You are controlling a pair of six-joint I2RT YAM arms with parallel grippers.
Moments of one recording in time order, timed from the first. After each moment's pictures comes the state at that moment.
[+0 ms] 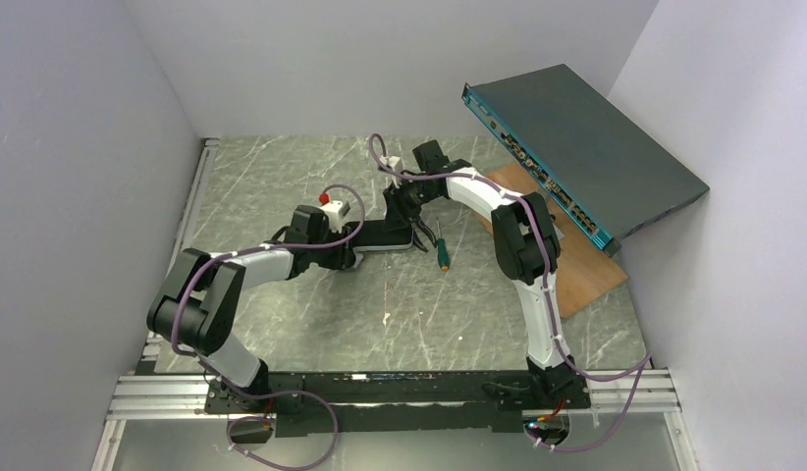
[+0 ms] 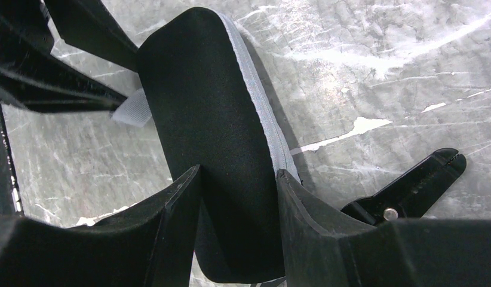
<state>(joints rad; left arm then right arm) -0.35 1.60 0.71 0.10 0.27 -0.21 0.48 2.27 1.79 -0.56 -0.78 -0.34</state>
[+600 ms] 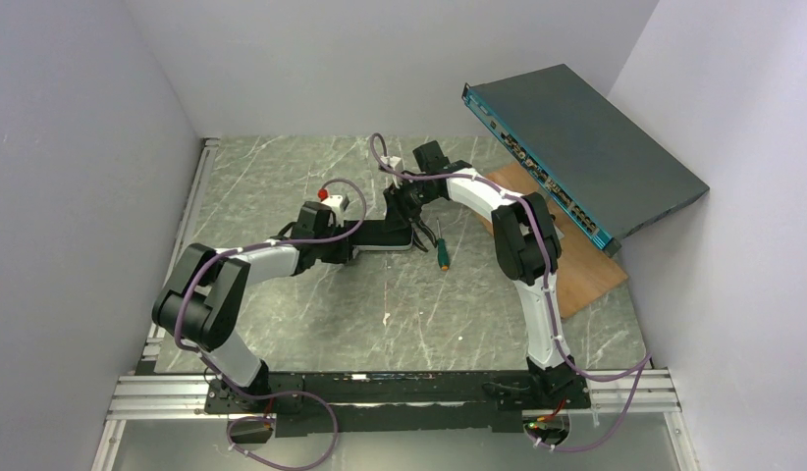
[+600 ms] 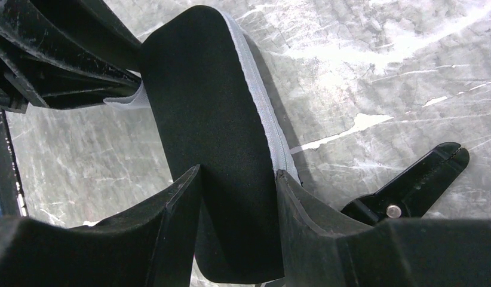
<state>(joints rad) -0.40 1.63 0.76 0.10 0.13 -0.31 0.48 2.26 1.76 -0.54 -0.78 -0.30</state>
